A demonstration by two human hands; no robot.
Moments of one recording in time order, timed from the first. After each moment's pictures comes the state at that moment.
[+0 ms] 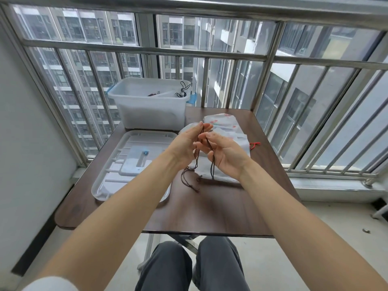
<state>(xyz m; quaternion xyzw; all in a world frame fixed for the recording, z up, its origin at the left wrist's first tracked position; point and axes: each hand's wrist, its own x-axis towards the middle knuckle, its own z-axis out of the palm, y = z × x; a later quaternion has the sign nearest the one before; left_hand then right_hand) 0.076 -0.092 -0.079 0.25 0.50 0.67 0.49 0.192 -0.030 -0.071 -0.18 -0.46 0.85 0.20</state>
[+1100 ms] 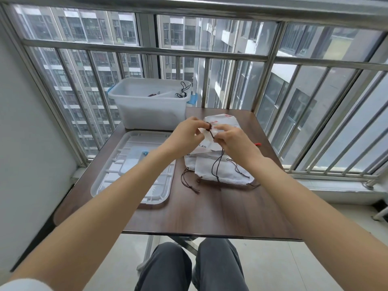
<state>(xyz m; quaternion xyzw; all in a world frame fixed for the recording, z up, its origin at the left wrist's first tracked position) 0.074 -0.099 -0.049 0.56 0.74 0.36 0.08 0.195 0.010 -0.070 -0.16 -0.95 0.06 0.24</state>
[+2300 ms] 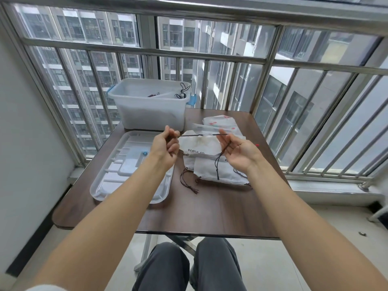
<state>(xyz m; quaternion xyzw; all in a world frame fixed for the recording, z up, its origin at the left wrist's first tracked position) 0.042 -0.107 -0.089 0.04 0.31 0.82 0.48 0.200 0.009 -0.079 -0.27 -0.32 0.86 0.29</state>
